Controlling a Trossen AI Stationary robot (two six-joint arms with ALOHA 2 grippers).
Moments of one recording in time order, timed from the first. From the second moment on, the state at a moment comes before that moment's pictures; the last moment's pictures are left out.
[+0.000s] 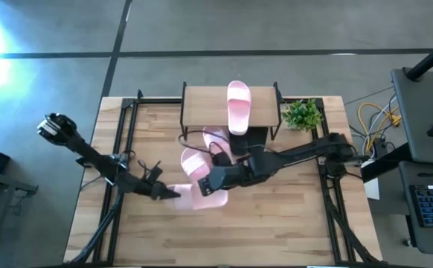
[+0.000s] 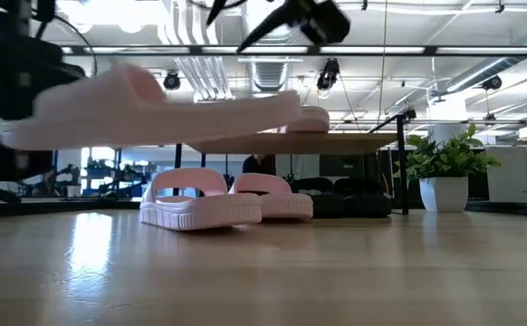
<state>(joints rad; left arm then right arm) -0.60 1.11 0.09 0.87 -0.42 -1.45 0.26 1.94 1.80 -0.76 0.26 1.29</state>
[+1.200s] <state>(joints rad) 0.18 1.06 0.47 0.40 0.34 -0.90 0.12 1.87 1.76 -0.71 0.30 1.21</state>
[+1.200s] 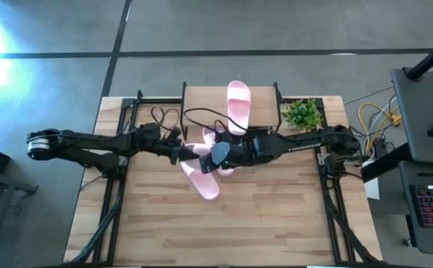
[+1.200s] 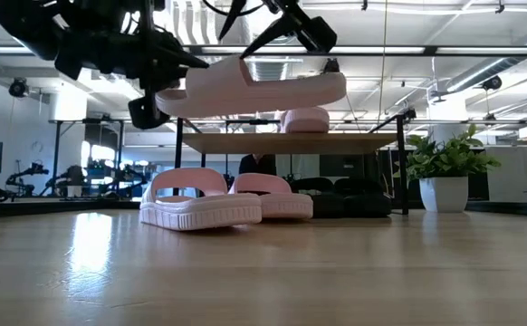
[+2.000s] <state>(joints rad) 0.20 1.00 0.47 0.32 0.31 -0.86 0.07 1.87 1.72 -0.69 0.32 1.15</state>
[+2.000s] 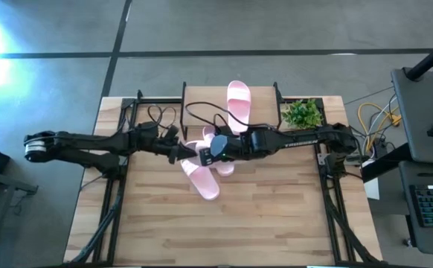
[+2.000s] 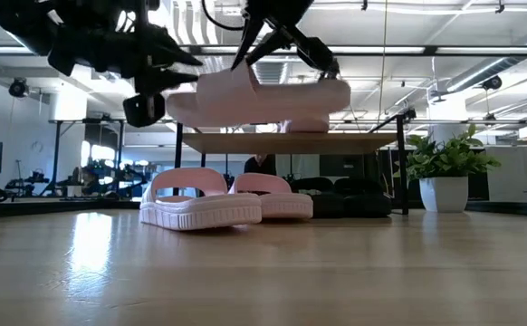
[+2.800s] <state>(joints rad) 0.20 0.34 0.47 -0.66 0.07 -0.78 -0.06 1.82 1.73 -0.37 0.87 1.49</state>
